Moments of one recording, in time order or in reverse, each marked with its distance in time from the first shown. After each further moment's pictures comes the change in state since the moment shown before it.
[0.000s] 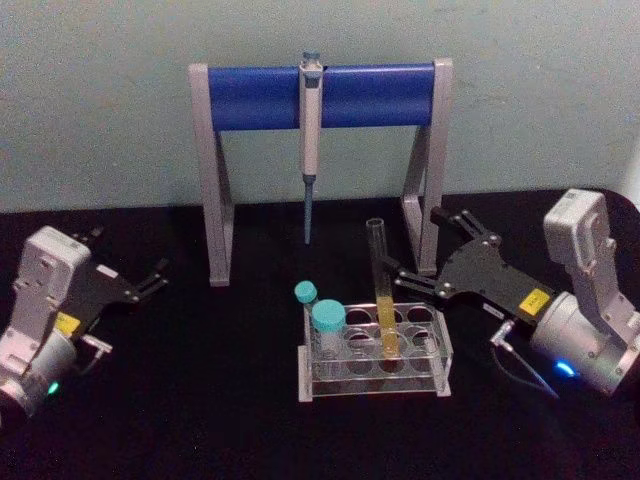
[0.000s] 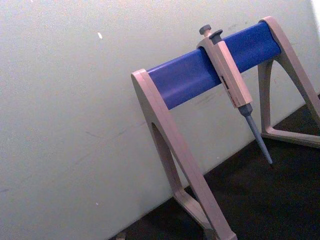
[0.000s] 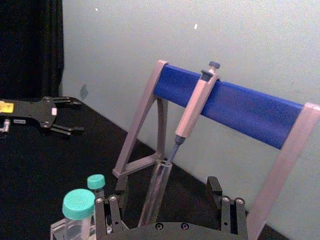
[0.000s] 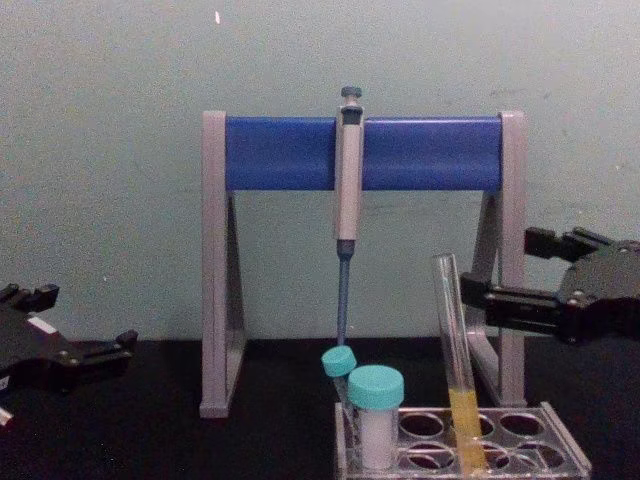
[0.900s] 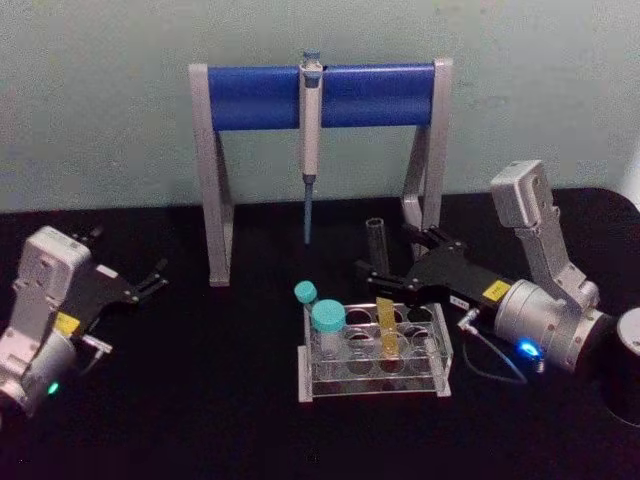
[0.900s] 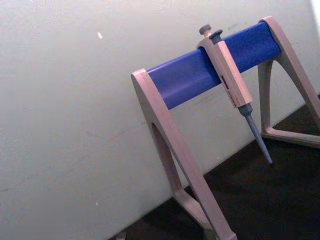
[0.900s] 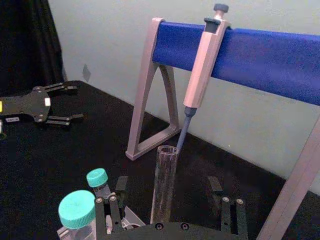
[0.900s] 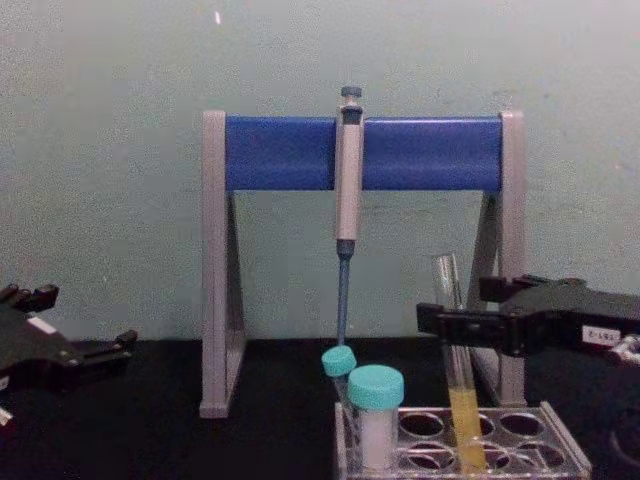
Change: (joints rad) left arm 0.000 0.000 0.000 0.000 0.000 0.000 0.000; right arm 0.086 -0.098 -0.003 0.069 0.043 0.272 0.042
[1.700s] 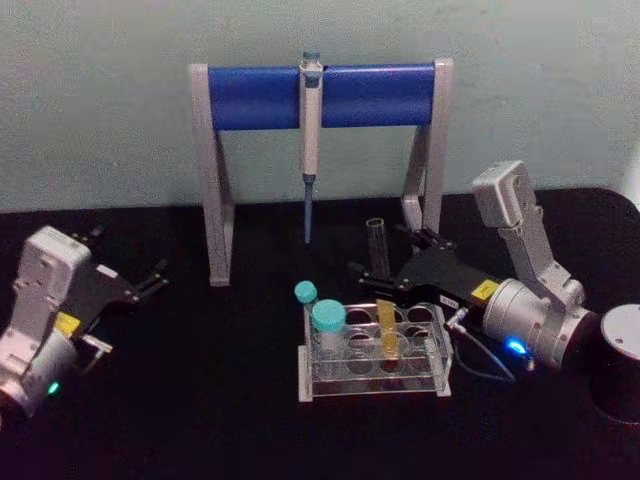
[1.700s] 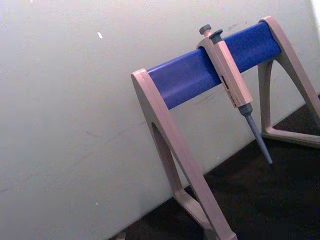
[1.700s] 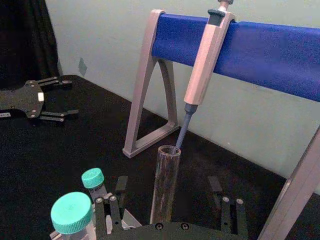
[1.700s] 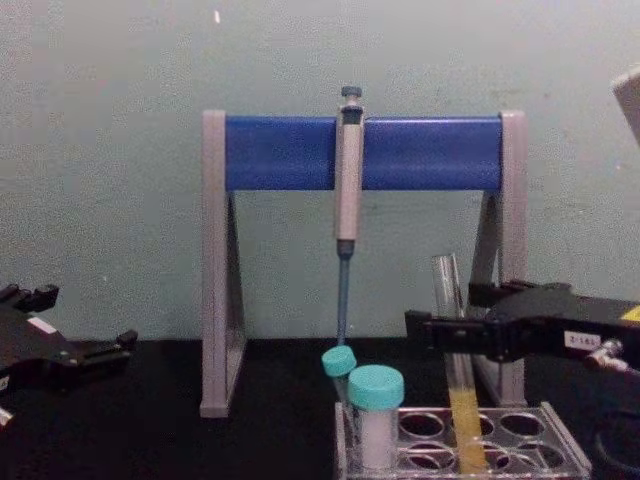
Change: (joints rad) left arm 0.000 0.000 0.000 0.000 0.000 0.000 0.000; right arm 0.019 -0.025 -0.014 0.024 -0.038 0.013 -0.017
